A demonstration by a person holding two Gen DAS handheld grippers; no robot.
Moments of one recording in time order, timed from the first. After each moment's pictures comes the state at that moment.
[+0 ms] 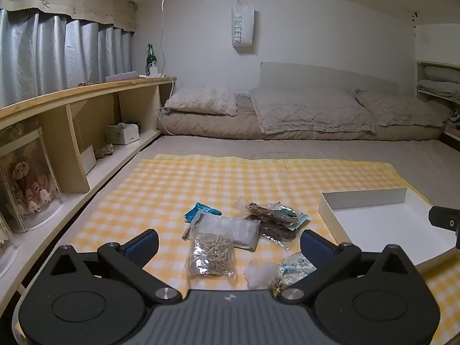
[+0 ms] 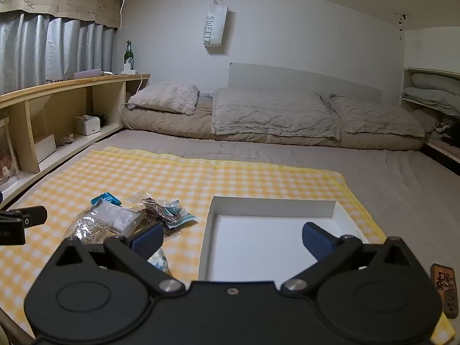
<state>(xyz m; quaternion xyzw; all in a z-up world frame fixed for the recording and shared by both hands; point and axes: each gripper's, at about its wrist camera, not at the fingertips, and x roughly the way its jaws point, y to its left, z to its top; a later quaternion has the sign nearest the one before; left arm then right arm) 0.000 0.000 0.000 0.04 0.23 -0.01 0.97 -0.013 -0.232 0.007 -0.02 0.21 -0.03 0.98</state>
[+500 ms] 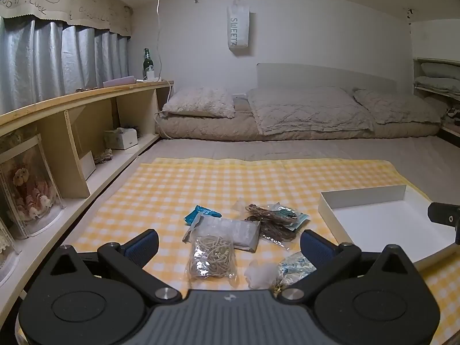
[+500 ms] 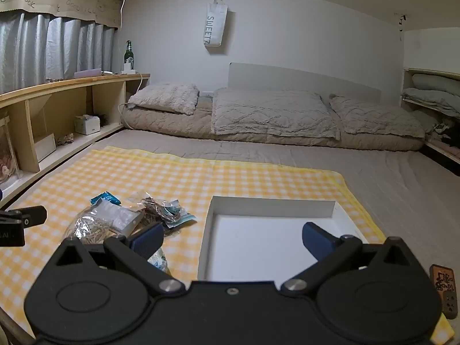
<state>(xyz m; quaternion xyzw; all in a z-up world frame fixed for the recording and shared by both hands) -0.002 -0.002 0.000 0.05 0.23 -0.01 0.97 -0.012 -0.232 0.007 -0.01 0.22 -0.03 0.98</state>
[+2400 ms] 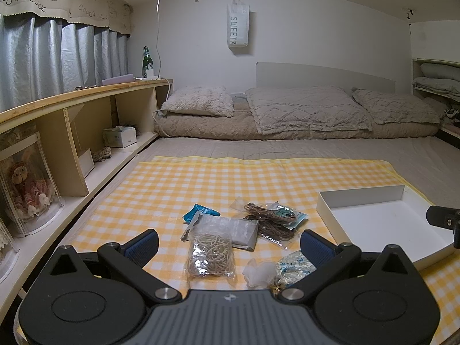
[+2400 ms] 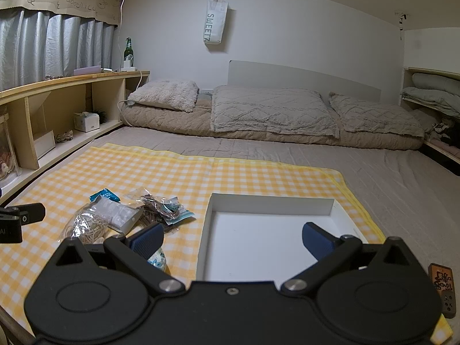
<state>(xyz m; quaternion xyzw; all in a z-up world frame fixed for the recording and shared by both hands) -0.001 -0.001 -0.001 0.05 0.23 -0.01 0.97 -0.013 -0.231 0.004 -0.02 0.22 -0.03 0.98</state>
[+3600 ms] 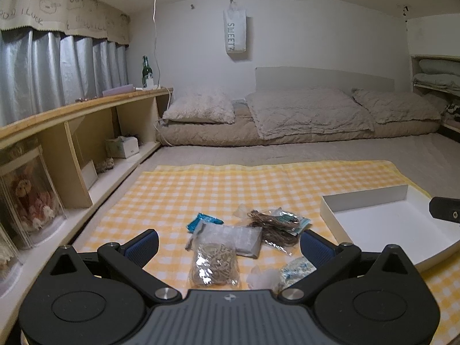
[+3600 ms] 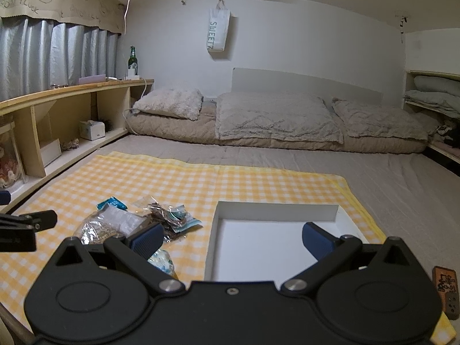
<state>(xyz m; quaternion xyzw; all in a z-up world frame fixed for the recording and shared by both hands) 0.001 -0.013 0.005 0.07 0.21 -0.01 0.97 -0.021 -0.228 0.012 -0.01 0.20 -0.01 0.98</state>
